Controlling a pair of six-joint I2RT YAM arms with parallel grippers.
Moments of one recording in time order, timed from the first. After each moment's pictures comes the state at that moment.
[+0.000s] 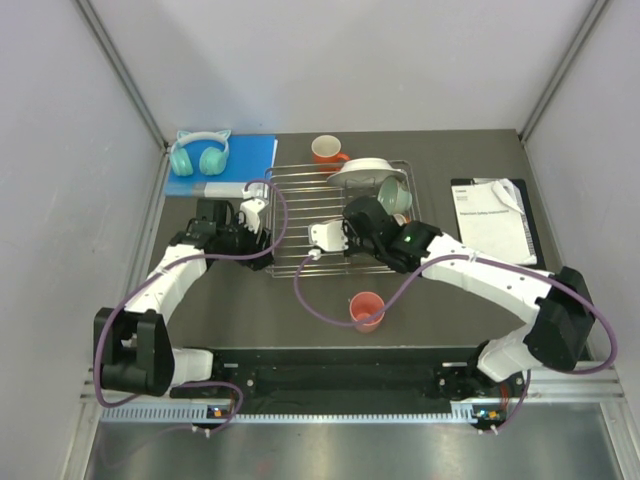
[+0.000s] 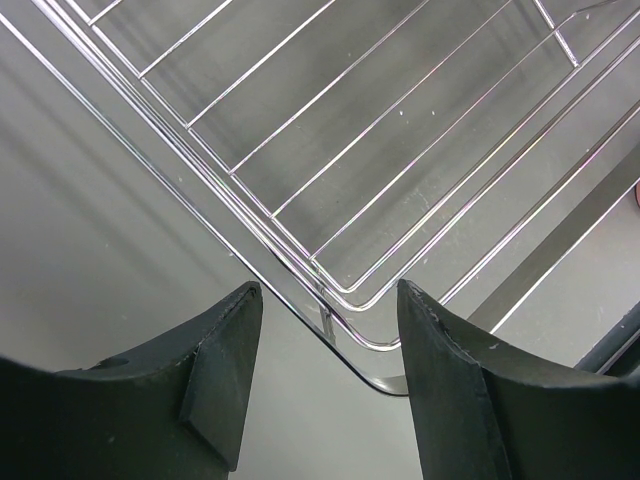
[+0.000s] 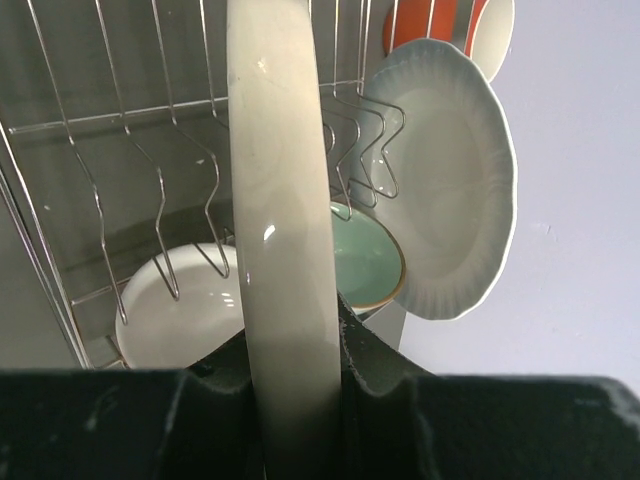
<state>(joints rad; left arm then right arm) -0.13 1.29 0.82 -0.45 0.54 0.29 0.92 1.45 1.21 -0.48 0.35 -1.02</state>
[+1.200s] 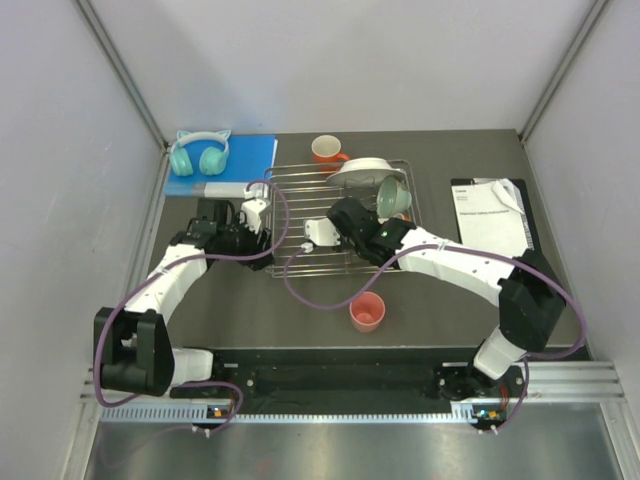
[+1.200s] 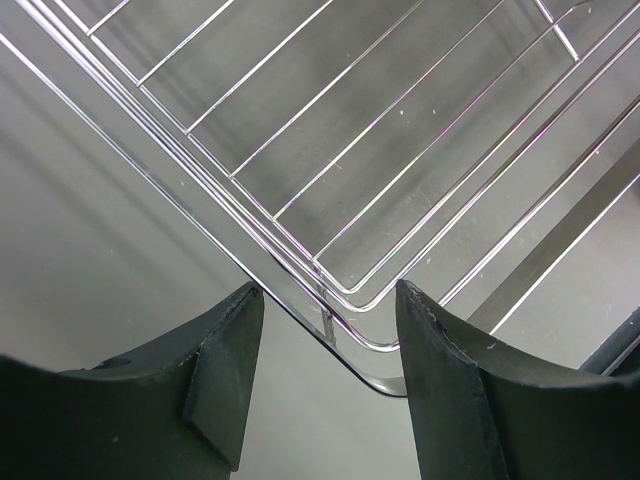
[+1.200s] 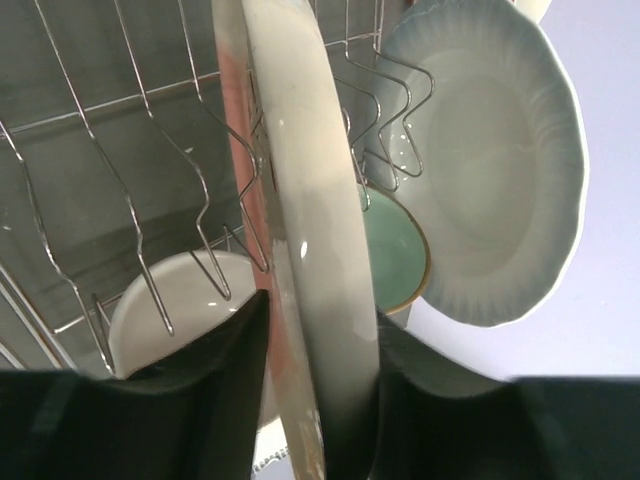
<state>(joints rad) -0.12 1.29 0.83 -0.45 0.54 0.31 0.91 1.62 1.25 -0.46 0.48 -0.97</state>
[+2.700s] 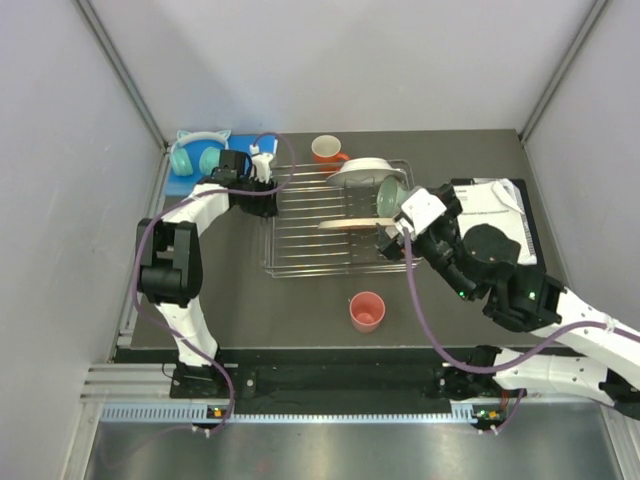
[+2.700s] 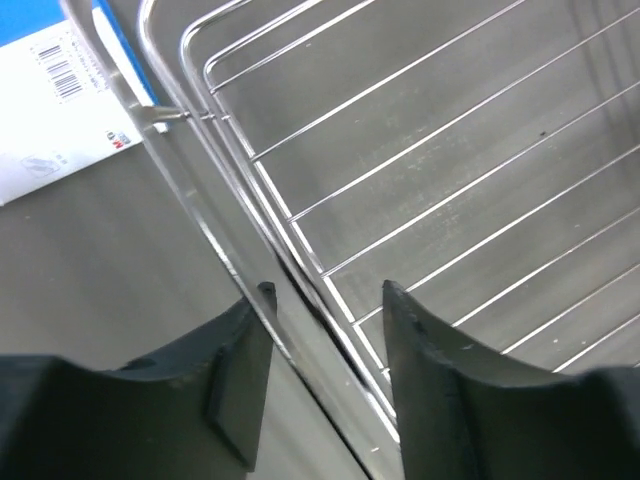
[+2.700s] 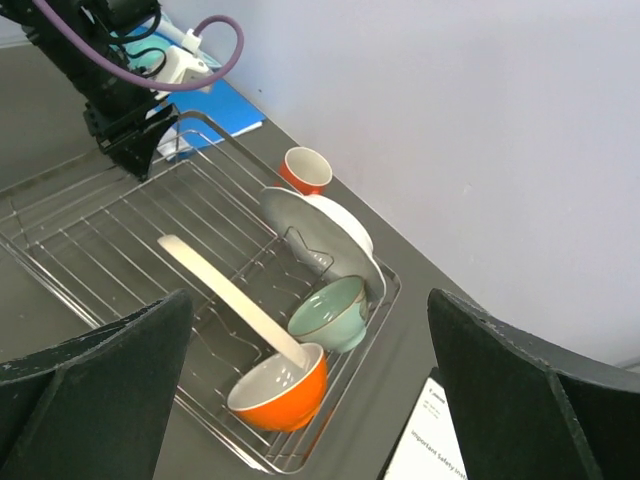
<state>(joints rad) -0.12 1.87 1.36 -0.40 0.37 0.15 1.13 0.85 1.12 -0.29 0.54 -0.44</state>
